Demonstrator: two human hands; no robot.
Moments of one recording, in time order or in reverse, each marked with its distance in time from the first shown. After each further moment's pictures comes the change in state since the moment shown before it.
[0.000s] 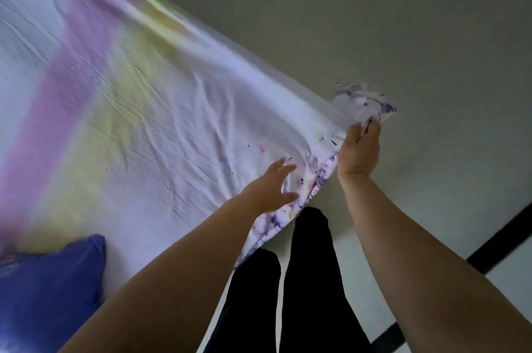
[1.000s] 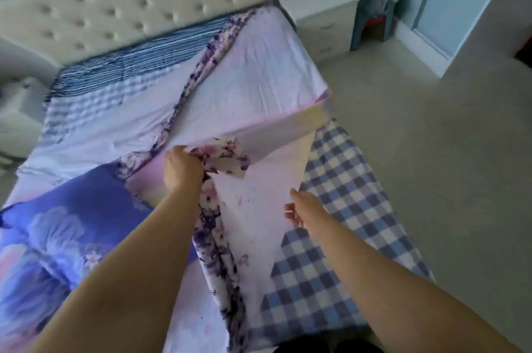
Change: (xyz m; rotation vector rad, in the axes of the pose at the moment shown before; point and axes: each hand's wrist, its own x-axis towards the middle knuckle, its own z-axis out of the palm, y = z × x) left_hand -0.468 -0.354 -0.119 -0.761 1.501 -0.898; right_hand -0.462 -0.230 0.112 -0.108 -1.189 -0.066
